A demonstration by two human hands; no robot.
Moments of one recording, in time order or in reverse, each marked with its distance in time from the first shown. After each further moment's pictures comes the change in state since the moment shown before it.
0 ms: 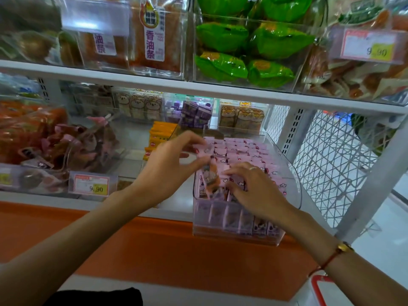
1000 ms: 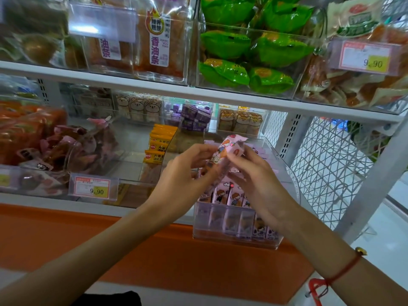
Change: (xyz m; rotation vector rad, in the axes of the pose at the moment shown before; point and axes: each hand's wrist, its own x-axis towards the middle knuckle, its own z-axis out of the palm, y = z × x) left_hand -0.019 0.021 0.015 -0.284 0.013 -0.080; right_hand -0.007 -0.056 -0.029 1.172 0.067 0.223
